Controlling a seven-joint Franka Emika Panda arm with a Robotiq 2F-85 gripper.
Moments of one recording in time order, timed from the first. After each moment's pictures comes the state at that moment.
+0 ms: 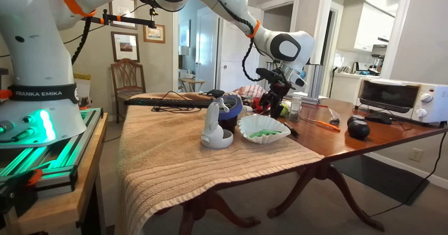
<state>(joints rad) -0.18 1.02 0.02 -1.07 0.14 1.79 -0.12</state>
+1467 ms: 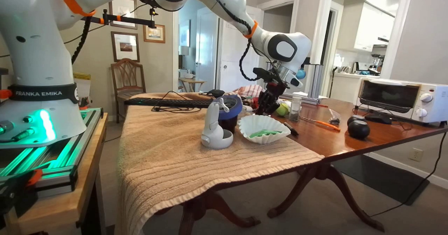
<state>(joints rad) -0.15 1.02 0.01 -1.09 0.14 1.77 -0.04</state>
